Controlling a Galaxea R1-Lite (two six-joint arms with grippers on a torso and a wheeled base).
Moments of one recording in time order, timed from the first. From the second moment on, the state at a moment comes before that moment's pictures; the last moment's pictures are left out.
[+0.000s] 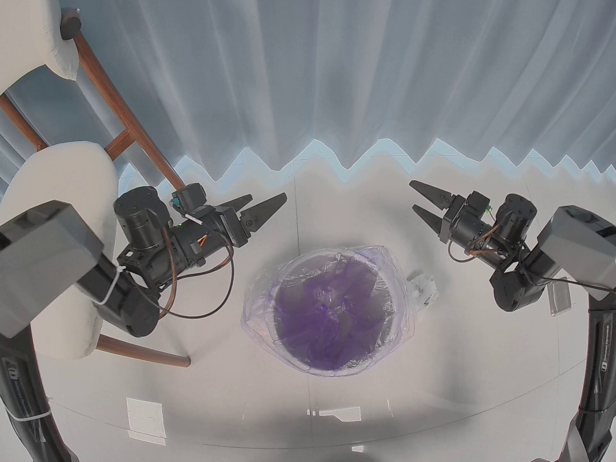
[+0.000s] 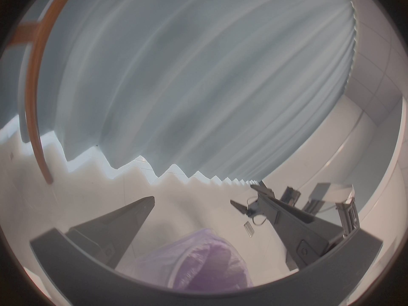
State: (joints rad) left arm -0.31 2.13 -0.92 -1.38 -0.49 -0.43; right arm 0.01 2.34 -1.11 -1.43 0.64 1.04
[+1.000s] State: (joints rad) left arm -0.31 1.48 -0.62 -1.20 -0.40 -0.54; right arm 0.30 1.68 -0.65 -0.68 0.32 0.43
